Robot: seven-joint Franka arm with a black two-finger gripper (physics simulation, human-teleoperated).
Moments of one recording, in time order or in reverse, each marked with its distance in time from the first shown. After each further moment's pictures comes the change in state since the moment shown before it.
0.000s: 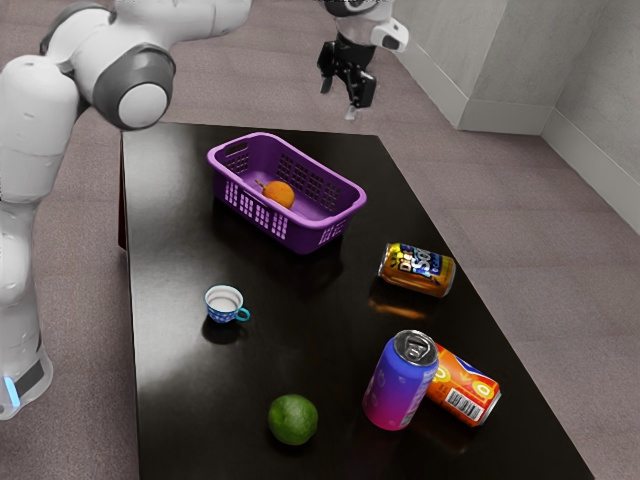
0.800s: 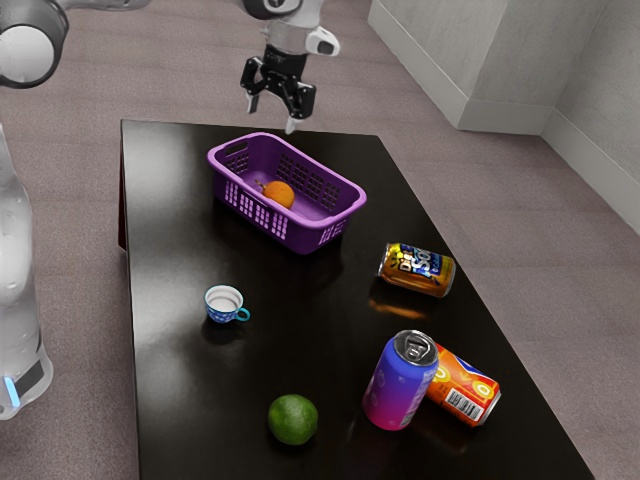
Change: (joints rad) arm 0.006 -0.448 -0.028 -0.605 0.050 0.103 -0.393
